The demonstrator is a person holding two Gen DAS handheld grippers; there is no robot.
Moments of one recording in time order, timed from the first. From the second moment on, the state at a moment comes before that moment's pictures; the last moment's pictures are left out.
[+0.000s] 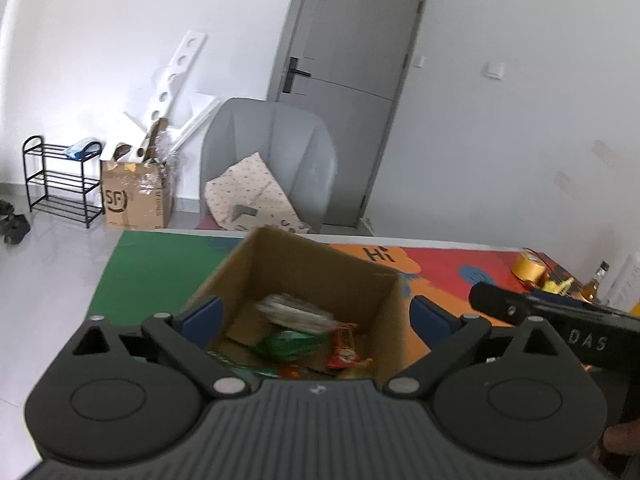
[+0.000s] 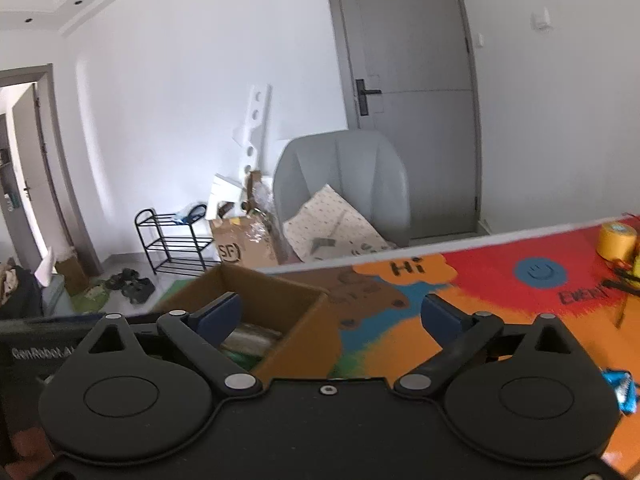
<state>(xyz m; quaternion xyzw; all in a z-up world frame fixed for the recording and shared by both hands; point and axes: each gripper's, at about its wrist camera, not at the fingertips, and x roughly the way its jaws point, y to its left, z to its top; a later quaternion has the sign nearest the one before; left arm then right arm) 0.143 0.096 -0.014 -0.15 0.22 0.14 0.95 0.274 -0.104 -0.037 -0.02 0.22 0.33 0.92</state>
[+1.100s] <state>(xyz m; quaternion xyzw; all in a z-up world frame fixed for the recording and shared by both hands) 0.197 -0.006 -0.021 -0.10 0.26 0.06 0.96 0.300 -0.244 -0.074 0.04 0.26 0.22 0.94</state>
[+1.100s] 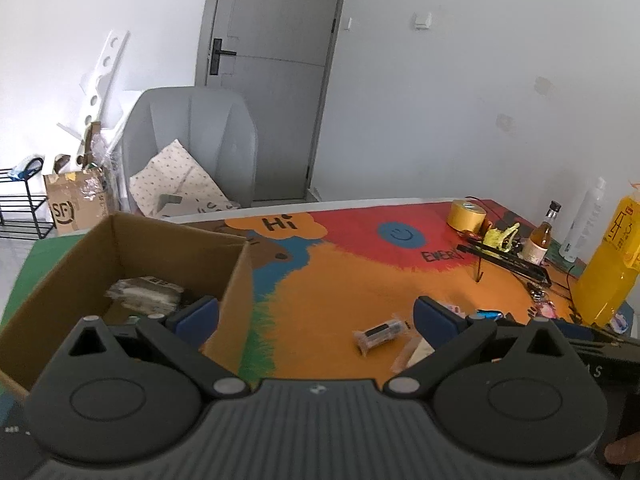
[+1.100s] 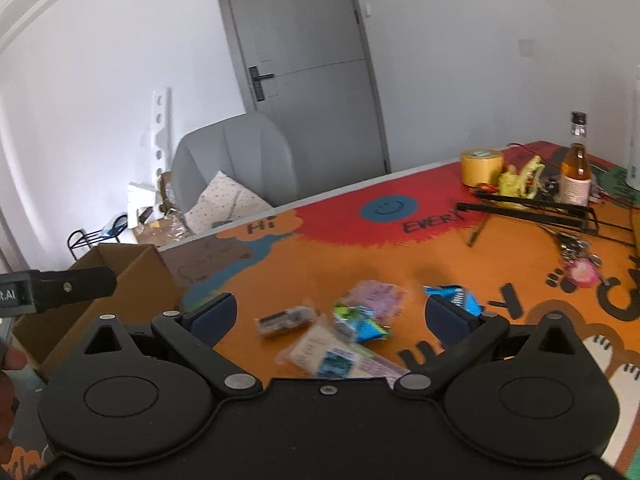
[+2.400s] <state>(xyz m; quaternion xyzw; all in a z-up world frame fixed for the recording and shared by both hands) 0.283 -0.060 -0.084 -0.04 0.34 0.00 0.94 0.312 -0.261 -0.132 0.03 0.34 0.29 0.89</state>
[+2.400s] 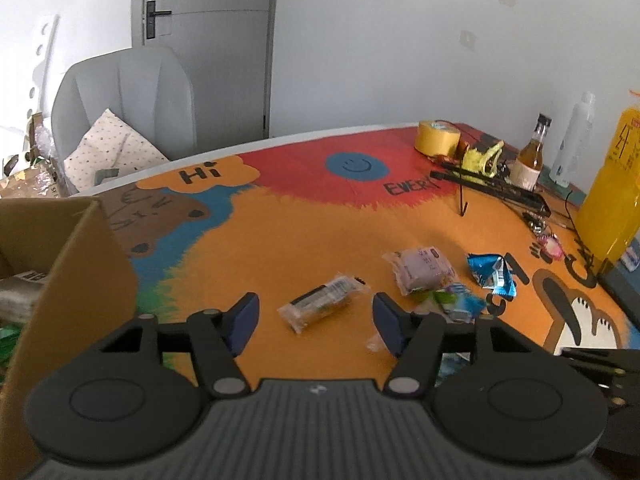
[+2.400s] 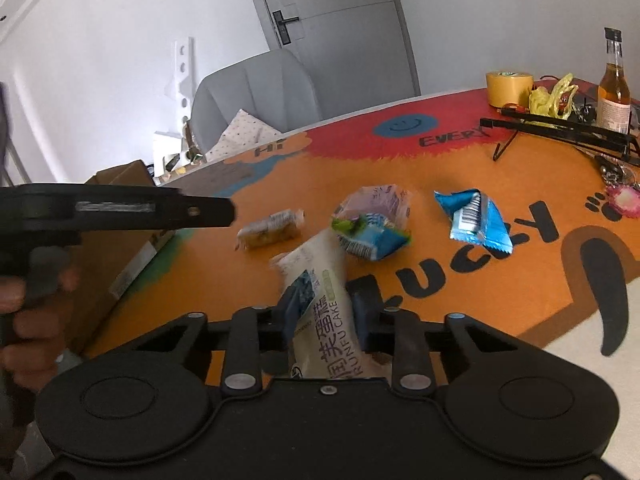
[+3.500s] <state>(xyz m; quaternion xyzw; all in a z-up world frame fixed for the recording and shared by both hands) 0.305 -0.070 -0.106 -0.04 0.35 0.00 0.94 0.311 -0.301 -0.133 0.09 0.34 0.18 0.92</state>
